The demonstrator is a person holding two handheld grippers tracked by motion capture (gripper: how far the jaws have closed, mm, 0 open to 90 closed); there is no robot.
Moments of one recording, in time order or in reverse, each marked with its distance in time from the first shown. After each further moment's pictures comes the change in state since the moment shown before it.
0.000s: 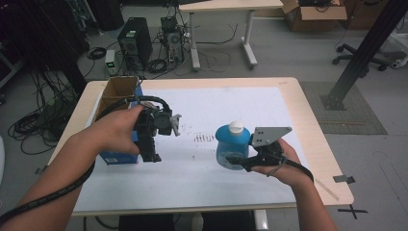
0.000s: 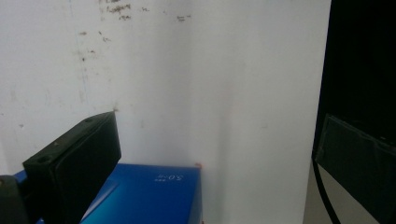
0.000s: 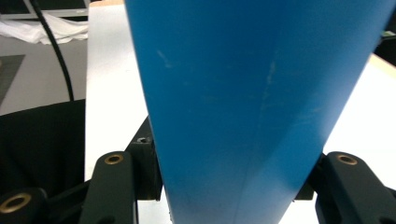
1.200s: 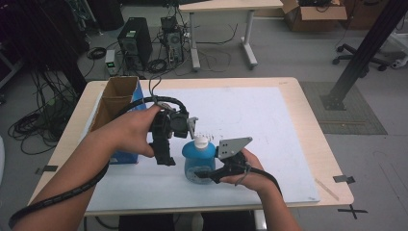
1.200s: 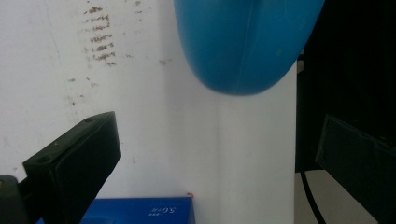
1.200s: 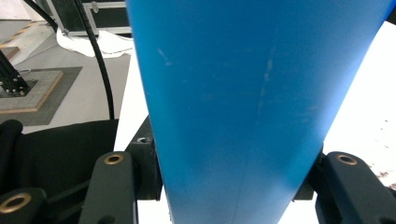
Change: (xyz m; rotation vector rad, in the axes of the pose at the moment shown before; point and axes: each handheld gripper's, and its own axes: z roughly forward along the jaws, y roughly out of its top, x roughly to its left) left arm -0.007 0.033 -0.005 -0.043 -0.050 0.056; right arm 0.022 0.000 0.088 -0.075 0.195 -0.021
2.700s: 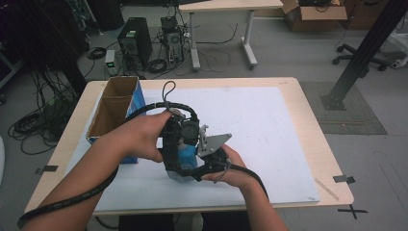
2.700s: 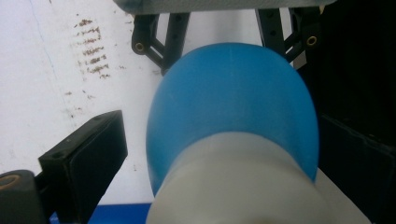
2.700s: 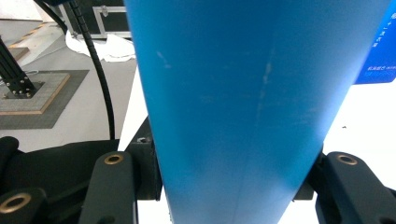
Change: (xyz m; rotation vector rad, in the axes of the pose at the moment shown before) left arm -0.012 0.024 0.007 0.053 0.017 0.050; right arm 0.001 0.029 0.038 -0.016 0.035 -0.035
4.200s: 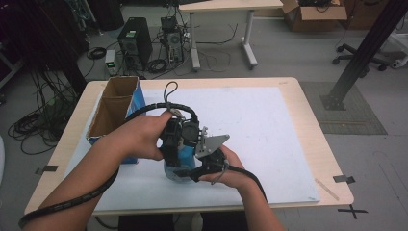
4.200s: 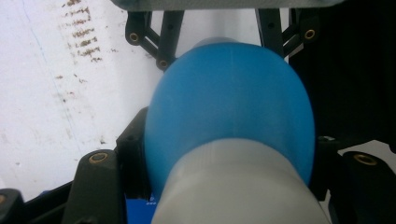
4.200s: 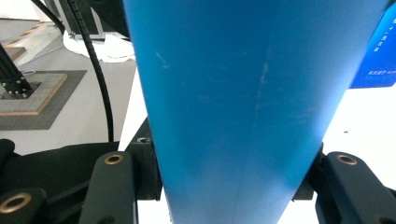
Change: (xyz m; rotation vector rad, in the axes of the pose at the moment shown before) left arm -0.003 0.002 -0.002 0.072 -0.013 -0.010; right arm 0.004 0.002 0.004 -0.005 -0.008 0.003
